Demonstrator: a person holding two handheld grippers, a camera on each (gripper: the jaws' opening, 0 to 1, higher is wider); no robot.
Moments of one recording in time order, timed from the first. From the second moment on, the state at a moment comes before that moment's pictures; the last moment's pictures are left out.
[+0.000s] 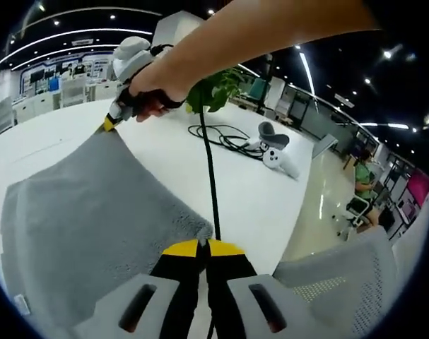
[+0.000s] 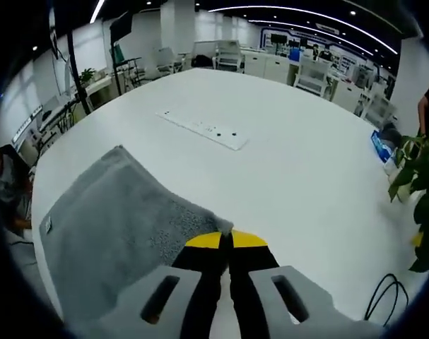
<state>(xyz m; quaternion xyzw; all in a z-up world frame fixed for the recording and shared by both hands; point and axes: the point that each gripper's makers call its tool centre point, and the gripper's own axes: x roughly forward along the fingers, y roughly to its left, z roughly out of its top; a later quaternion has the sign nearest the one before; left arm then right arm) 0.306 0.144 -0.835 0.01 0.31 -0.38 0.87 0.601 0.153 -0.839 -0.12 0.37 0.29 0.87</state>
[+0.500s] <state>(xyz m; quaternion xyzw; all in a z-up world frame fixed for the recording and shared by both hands) 0.308 0.173 -0.792 -0.02 0.27 -0.38 0.89 0.594 0.180 -0.791 -0.10 0.35 0.27 0.89</state>
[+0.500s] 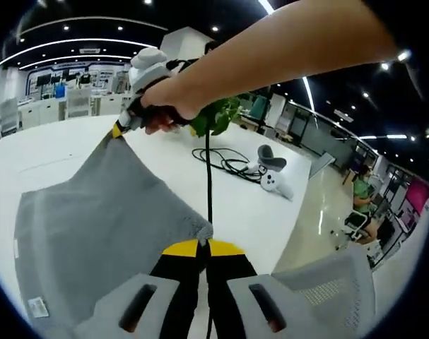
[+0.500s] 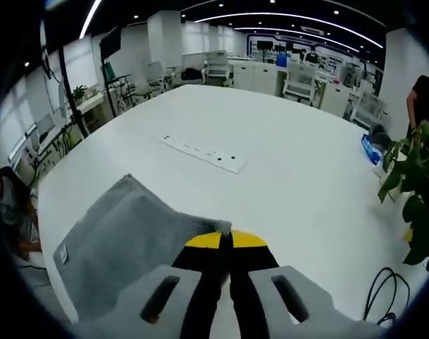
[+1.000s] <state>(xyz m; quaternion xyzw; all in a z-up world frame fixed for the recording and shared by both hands) 0.297 0.227 -0.762 -0.02 0.23 -0.37 0.90 0.591 0.218 -0.756 -0.08 0.33 0.26 0.90</state>
